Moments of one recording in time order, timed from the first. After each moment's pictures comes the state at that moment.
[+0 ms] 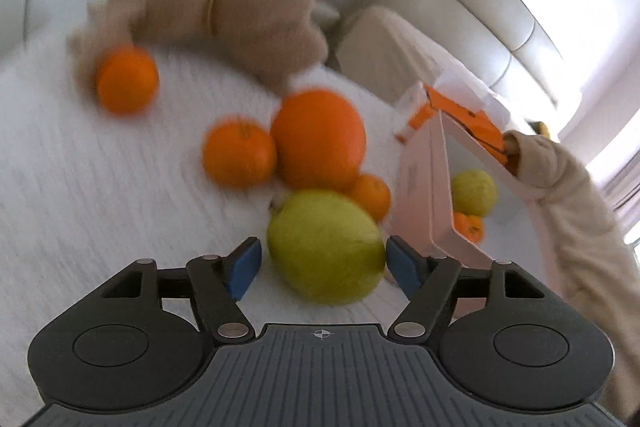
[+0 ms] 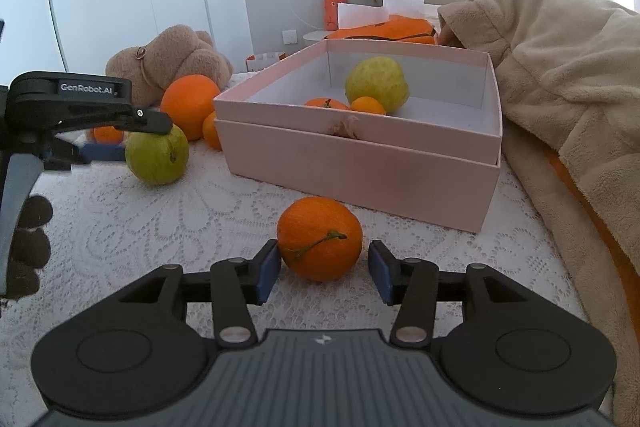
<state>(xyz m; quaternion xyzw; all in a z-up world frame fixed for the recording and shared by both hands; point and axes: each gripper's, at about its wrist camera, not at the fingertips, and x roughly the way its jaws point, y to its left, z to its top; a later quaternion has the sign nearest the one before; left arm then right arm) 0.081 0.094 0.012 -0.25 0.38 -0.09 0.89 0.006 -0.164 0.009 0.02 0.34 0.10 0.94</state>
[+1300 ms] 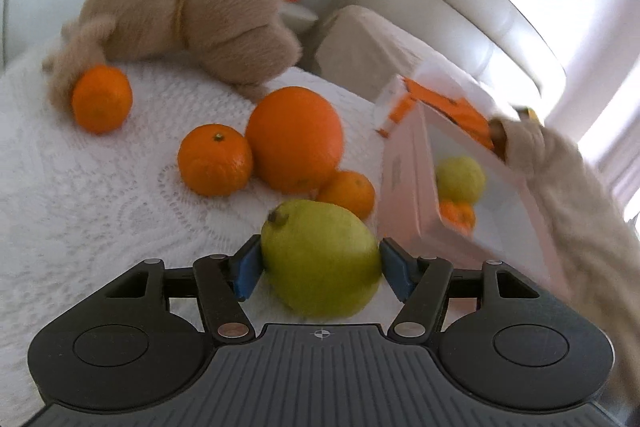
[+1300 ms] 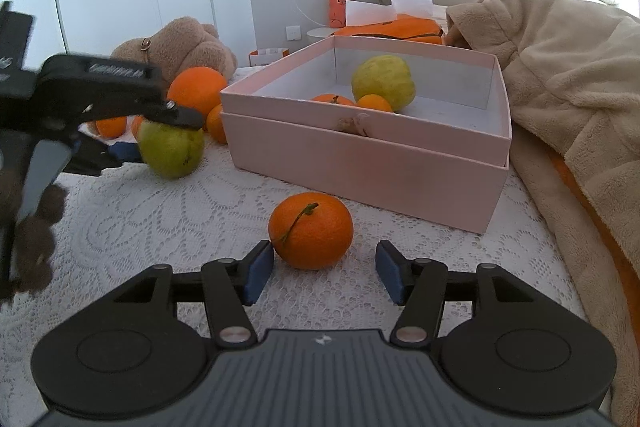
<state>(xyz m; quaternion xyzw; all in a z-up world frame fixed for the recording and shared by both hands) 0.072 0.079 0.016 -0.18 0.35 -0.10 0.91 0.005 -0.161 0.008 0.01 0.34 0.10 0.94</state>
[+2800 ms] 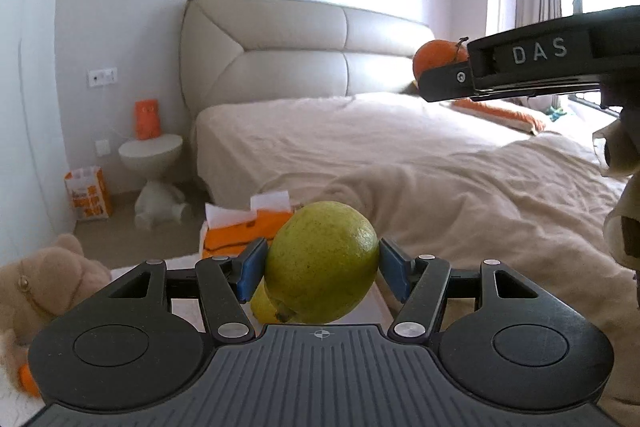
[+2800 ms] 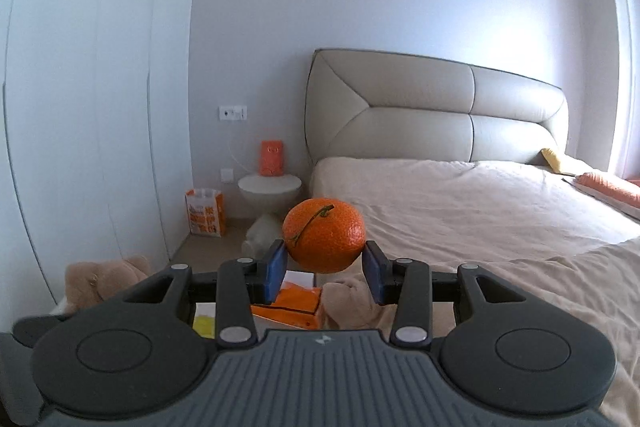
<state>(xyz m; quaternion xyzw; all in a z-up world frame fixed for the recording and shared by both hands) 0.065 -0.085 0.170 0.03 0.22 -0.24 0.94 0.043 -0.238 0.257 -0.01 0.18 0.01 0.98</state>
